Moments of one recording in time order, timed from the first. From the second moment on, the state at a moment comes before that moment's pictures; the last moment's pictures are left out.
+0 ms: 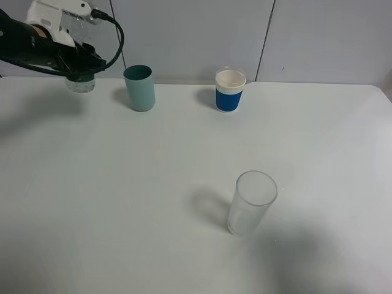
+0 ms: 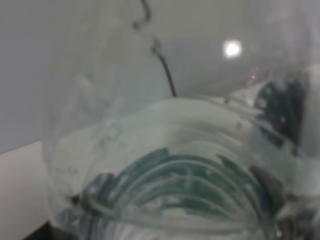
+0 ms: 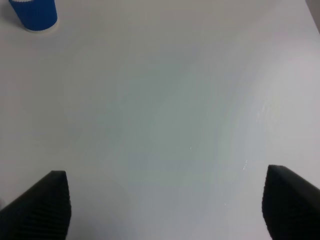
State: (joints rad) left arm -0.14 1.73 -1.00 -0.08 -0.14 0.26; right arm -0.03 -0.01 -0.50 0.04 1.07 -0.09
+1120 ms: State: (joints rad) left arm -0.22 1.81 -1.01 -0.88 -0.45 1.27; right arm -0.03 -0.01 -0.50 0.04 1.07 -0.09
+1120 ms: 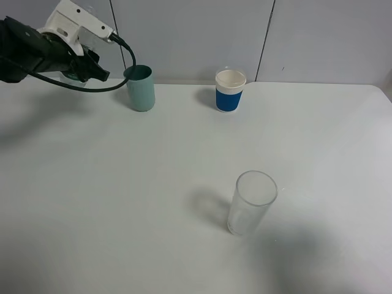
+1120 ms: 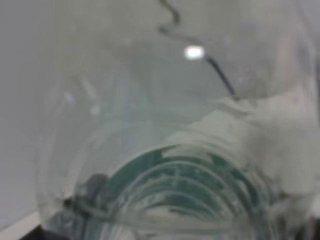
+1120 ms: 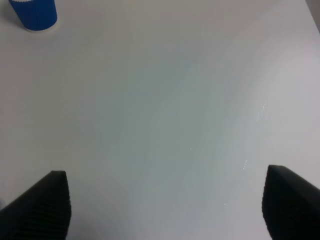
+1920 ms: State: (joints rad) left arm -0.22 1.81 -1.01 -1.23 -0.57 1.54; right arm -0.03 -0.01 -0.50 0.04 1.07 -0.09
